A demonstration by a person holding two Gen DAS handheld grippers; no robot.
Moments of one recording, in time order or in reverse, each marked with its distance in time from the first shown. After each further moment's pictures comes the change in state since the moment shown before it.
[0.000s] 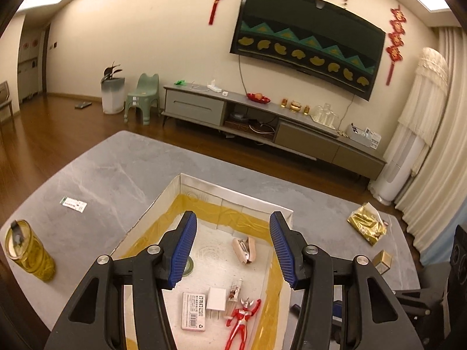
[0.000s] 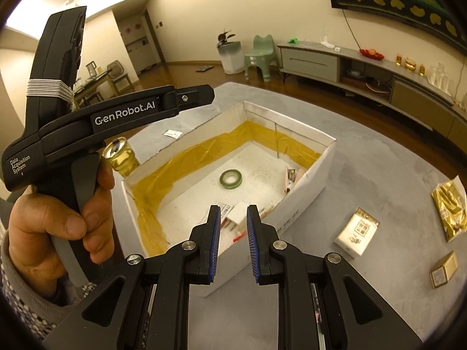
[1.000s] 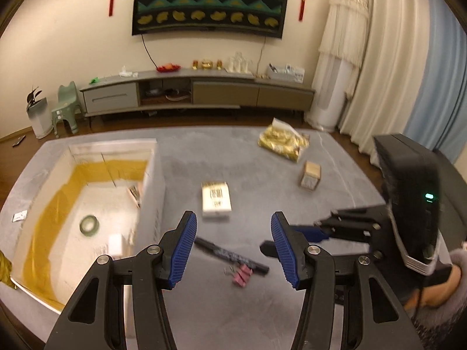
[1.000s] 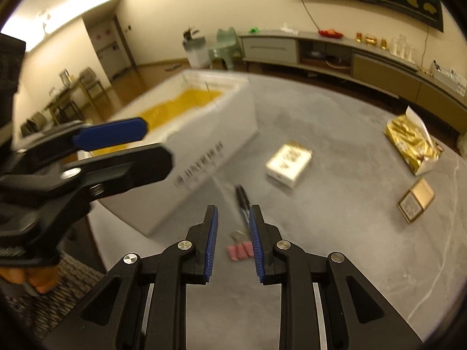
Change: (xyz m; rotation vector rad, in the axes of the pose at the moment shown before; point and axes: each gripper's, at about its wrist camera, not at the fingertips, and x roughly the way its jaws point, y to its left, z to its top) left arm -0.022 -0.147 -0.106 0.324 0.183 -0.261; right arm -0.039 -0.085 -0.103 0.096 0.042 -0.126
